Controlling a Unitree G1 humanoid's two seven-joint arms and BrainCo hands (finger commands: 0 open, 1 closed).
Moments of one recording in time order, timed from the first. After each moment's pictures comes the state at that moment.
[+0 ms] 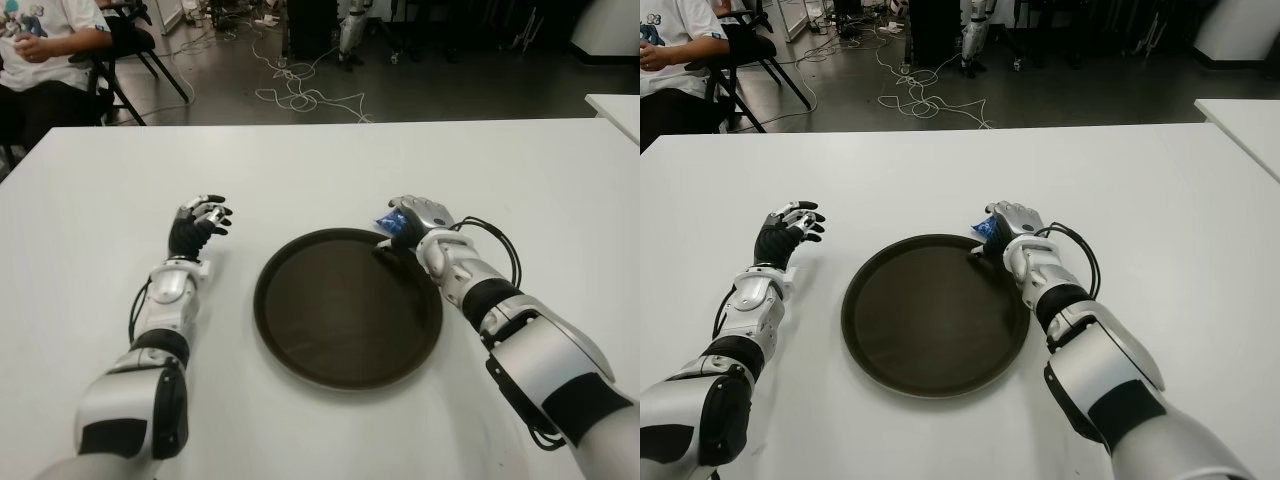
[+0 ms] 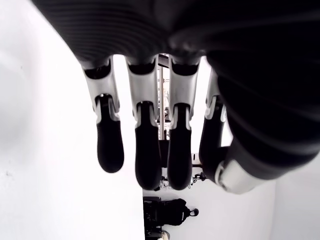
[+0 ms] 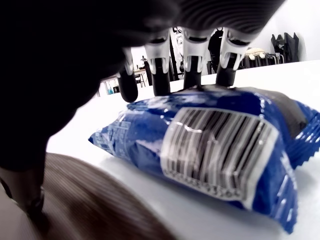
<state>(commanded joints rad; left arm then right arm) -0.67 0.14 0.23 1.27 -0.04 -0.52 -0.07 -0.89 -0.10 0.53 1.33 -0.65 0.01 -0.24</state>
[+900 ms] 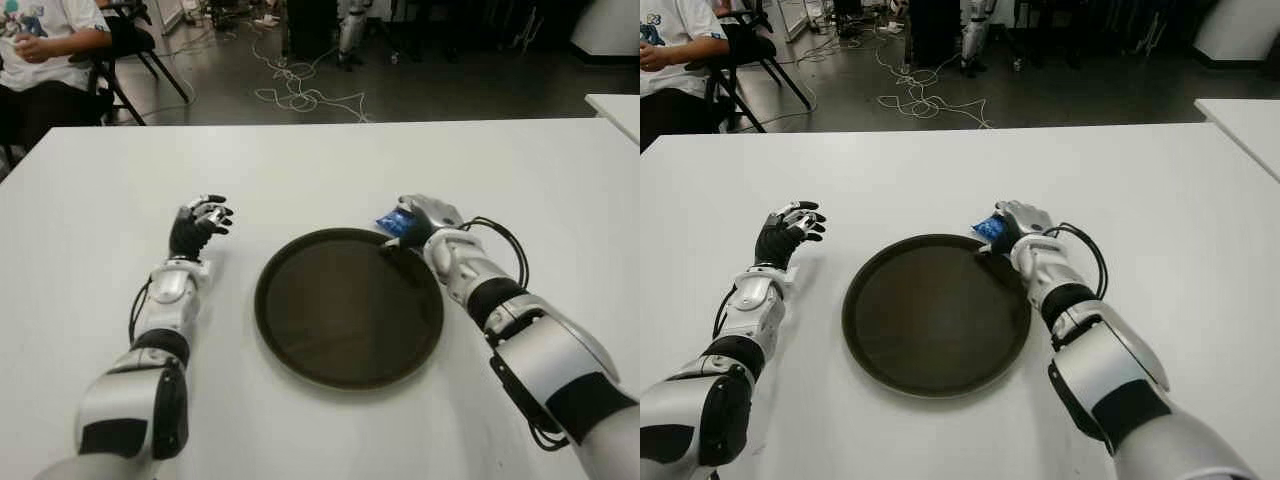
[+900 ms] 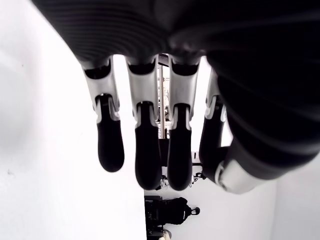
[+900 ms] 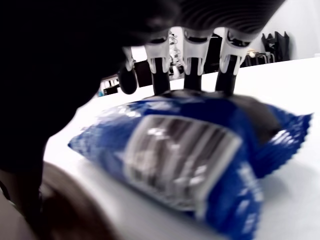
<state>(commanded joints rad) -0.67 0.14 0.23 1.28 -0.05 -0.51 -0.07 -0.92 -0.14 0.50 1.33 -0.65 0.03 -0.24</state>
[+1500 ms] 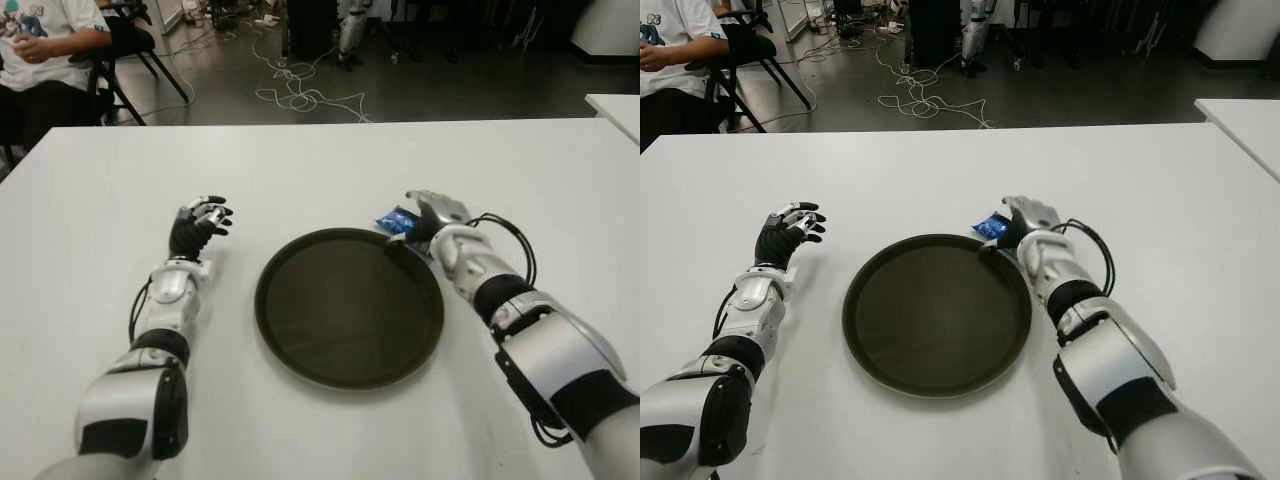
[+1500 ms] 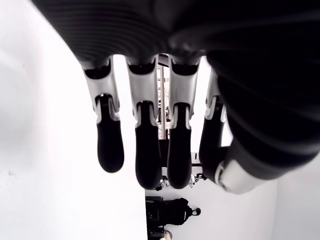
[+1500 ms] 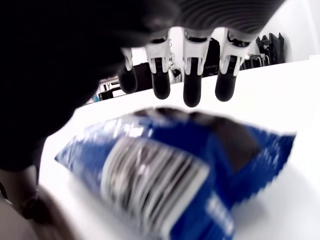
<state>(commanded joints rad) -0.68 0.14 0.22 1.28 -0.04 -0.51 -0.06 -0.94 -0.16 0.47 1.31 -0.64 0.03 -0.25</state>
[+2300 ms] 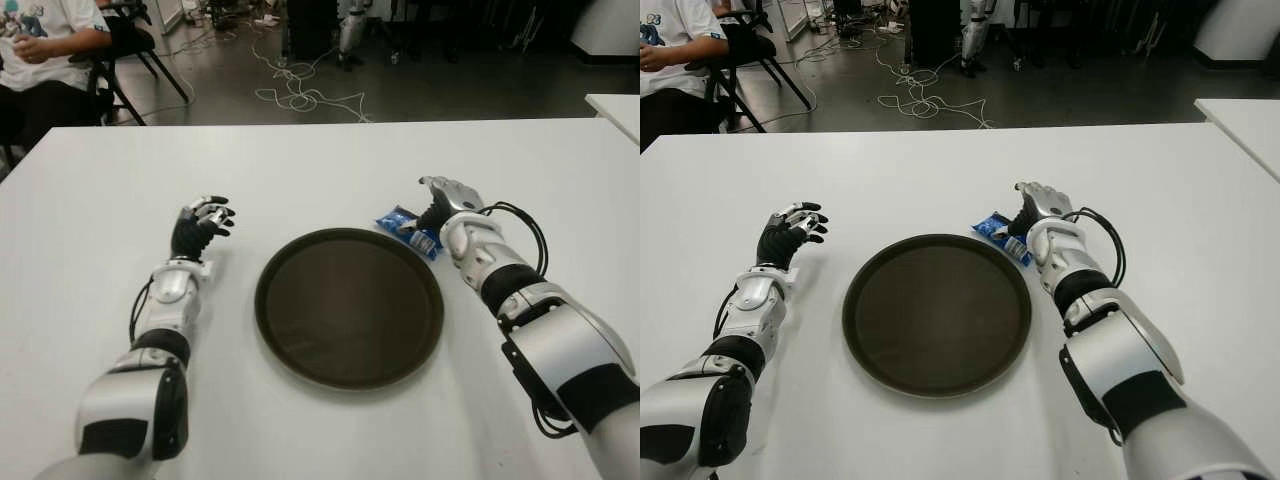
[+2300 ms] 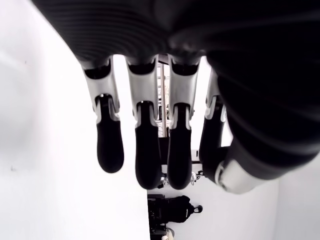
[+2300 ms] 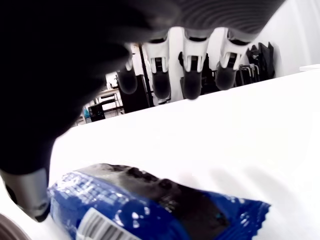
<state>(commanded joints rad) -0.68 0.14 0.22 1.28 -0.04 -0.50 -0.07 -0.96 -0.18 0.45 1.32 -0.64 0.06 -0.23</state>
